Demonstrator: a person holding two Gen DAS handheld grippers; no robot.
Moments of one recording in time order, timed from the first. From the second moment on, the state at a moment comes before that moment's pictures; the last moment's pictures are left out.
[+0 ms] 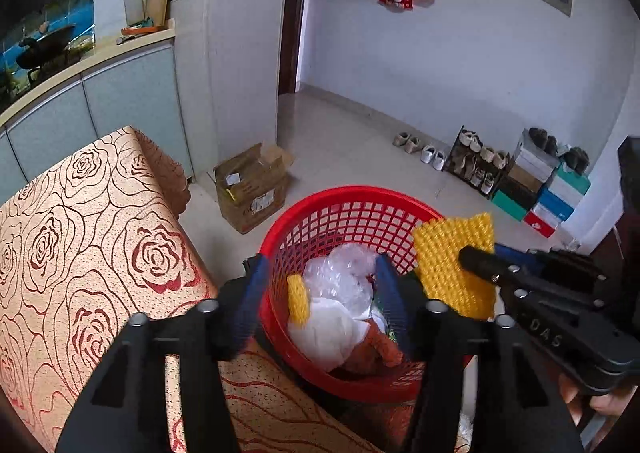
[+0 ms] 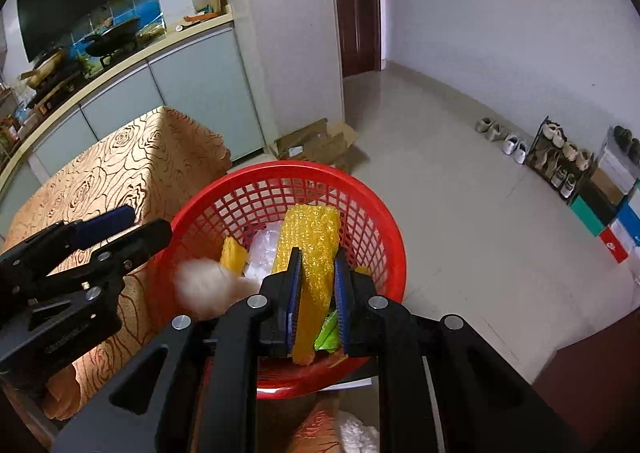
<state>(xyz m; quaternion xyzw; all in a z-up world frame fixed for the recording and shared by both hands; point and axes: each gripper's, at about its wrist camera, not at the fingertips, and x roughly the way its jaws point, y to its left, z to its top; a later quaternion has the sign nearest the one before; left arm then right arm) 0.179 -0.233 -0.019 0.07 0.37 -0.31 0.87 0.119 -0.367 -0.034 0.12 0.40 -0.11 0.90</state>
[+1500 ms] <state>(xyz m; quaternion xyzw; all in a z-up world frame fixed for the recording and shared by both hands) 0.026 -0.095 0.053 0.06 0.25 -0.19 0.95 -0.036 -0.262 0.034 0.11 0.31 -0.13 0.94</state>
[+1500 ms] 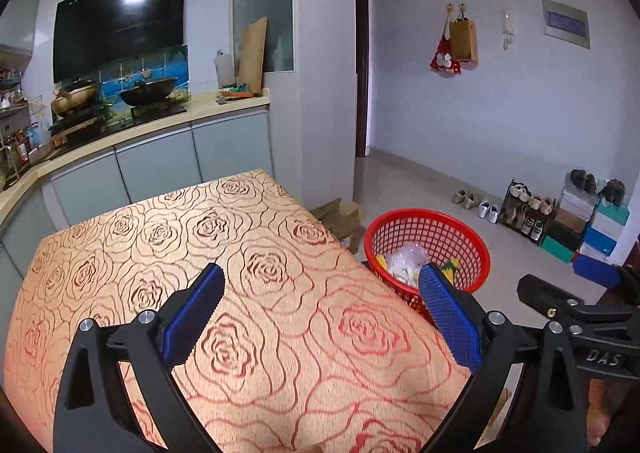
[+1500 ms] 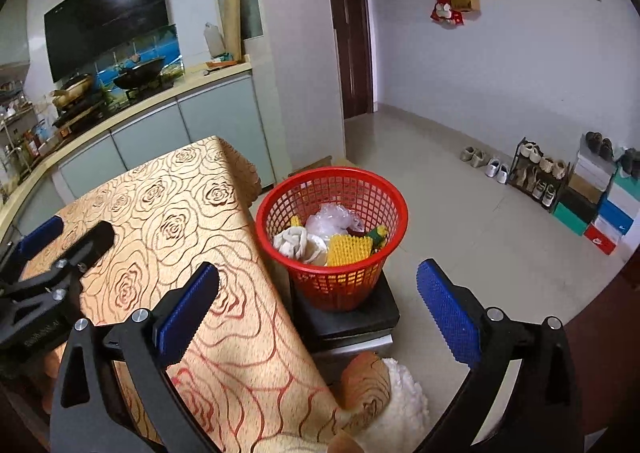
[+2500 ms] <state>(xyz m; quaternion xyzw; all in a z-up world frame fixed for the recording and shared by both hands) -0.017 -0.079 0.042 0.06 0.25 -0.19 0.95 -0.083 -0.242 0.034 0.10 0.29 -0.14 0.94</state>
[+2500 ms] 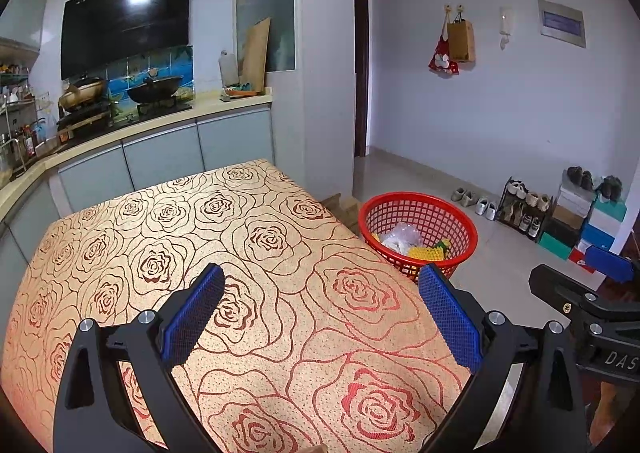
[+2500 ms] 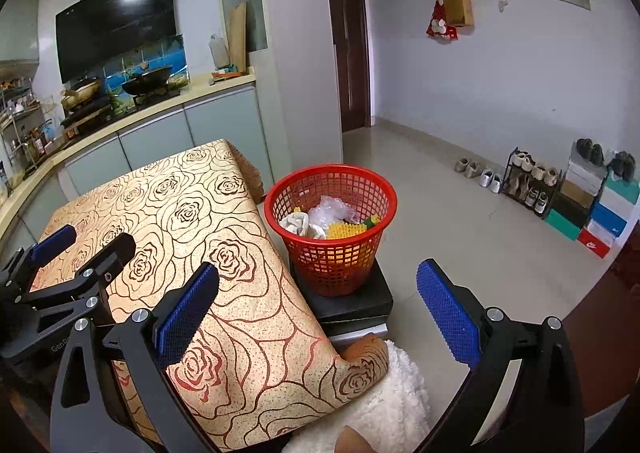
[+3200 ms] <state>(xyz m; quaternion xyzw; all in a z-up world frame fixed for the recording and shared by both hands) -0.021 -0.075 0.044 0.05 0.25 -0.19 0.95 -0.086 -0.239 0.036 0.10 0.28 -0.14 0.94</state>
